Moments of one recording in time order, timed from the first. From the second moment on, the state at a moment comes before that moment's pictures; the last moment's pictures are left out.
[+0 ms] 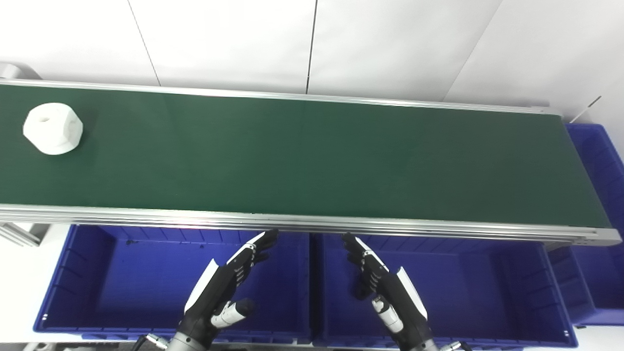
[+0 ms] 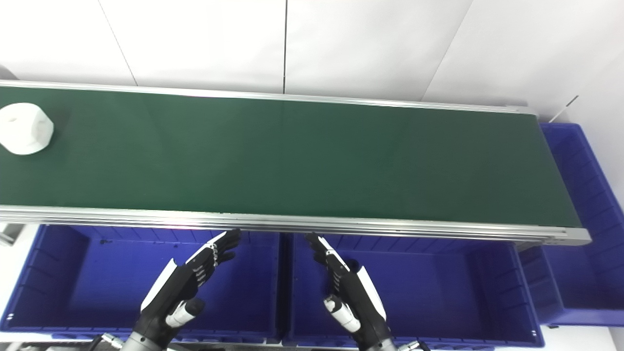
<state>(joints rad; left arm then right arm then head) 0.40 0.14 -0.32 -0.12 0.07 -0.26 -0.26 0.47 -0.12 0.25 -0.03 -0.05 -0.41 0.15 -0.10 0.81</state>
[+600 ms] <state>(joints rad) 0.40 0.14 -0.32 -0.12 0.07 -0.26 -0.26 0.47 -0.12 0.25 -0.03 -0.05 -0.41 0.15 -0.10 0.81</state>
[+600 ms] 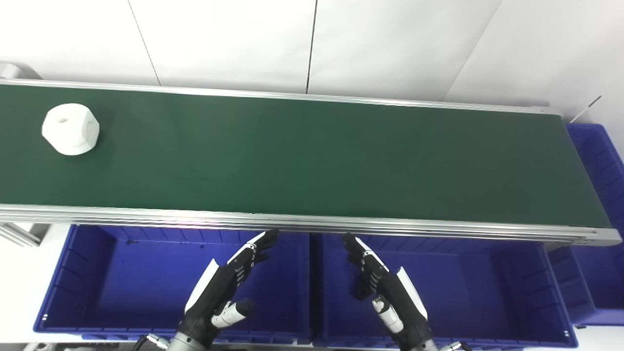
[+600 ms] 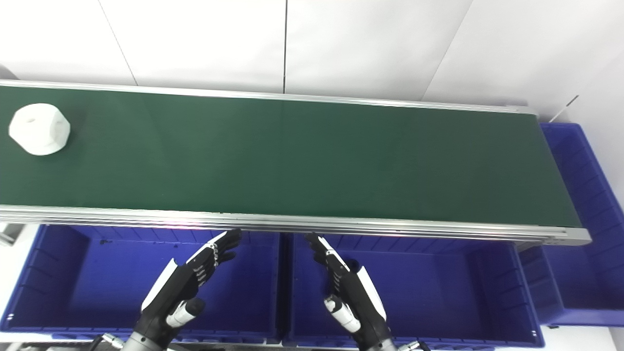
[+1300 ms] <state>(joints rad) 0.40 0.14 -0.32 -0.07 0.07 -0.28 -0.26 0.46 -0.13 0.25 0.01 -0.05 -0.41 0.15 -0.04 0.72</state>
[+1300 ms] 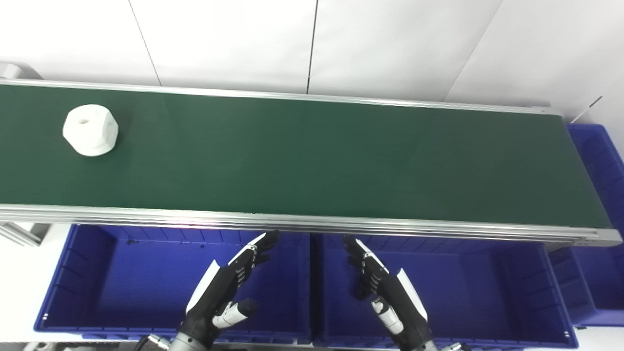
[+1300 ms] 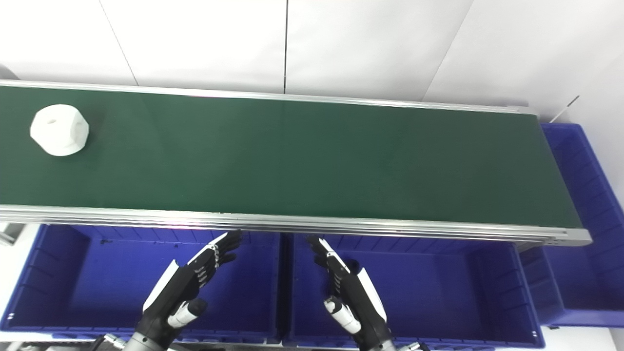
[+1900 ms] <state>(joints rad) 0.34 0.09 -0.34 0.10 0.11 -0.42 -0.24 0.40 -0.15 0.22 0.14 -0.01 -0.41 0.15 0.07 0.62</state>
